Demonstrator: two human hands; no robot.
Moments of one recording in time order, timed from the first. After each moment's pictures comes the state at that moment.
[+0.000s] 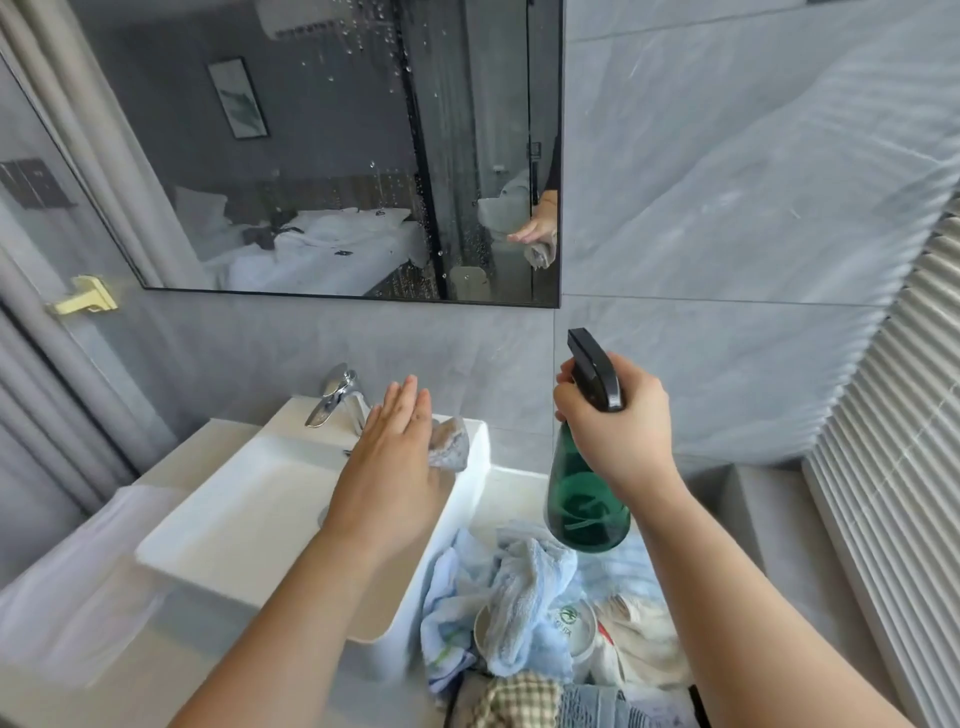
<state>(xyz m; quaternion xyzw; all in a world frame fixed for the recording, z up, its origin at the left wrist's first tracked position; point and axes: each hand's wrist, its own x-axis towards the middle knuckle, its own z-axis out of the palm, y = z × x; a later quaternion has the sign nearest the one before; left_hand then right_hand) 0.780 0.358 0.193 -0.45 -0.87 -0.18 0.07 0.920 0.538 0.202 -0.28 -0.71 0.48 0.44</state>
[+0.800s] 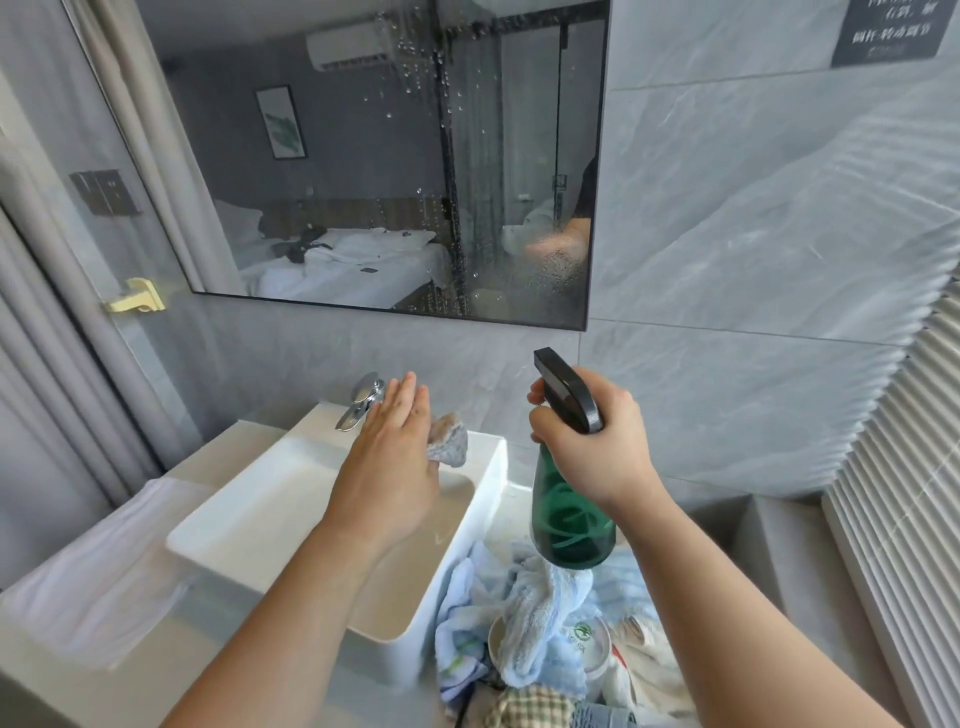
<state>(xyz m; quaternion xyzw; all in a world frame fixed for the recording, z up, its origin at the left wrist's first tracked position) 0.771 0.330 0.207 -0.42 -0.88 -0.20 0.11 0.908 0.498 0.217 -0.18 -0.75 0.49 0.40</state>
